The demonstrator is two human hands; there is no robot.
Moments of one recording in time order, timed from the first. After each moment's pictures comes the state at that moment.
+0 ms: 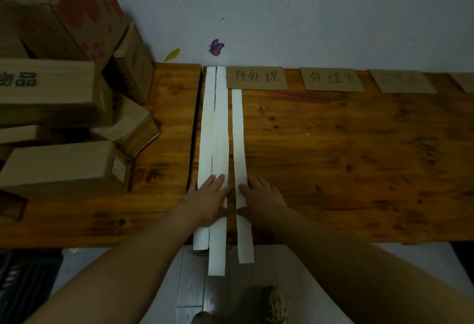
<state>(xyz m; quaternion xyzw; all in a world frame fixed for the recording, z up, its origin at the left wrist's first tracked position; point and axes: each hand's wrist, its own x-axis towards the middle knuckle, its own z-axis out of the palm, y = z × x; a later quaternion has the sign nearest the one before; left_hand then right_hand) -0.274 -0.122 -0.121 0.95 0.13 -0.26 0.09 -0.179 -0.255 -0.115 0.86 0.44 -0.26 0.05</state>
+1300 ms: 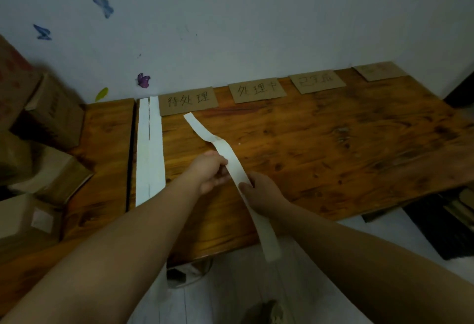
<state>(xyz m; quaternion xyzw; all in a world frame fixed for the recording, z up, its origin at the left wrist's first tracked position) -0.123 -0.235 -0.012 0.56 0.40 -0.07 0.72 -0.112 -0.380 -0.038 0.86 0.16 -0.29 -0.38</state>
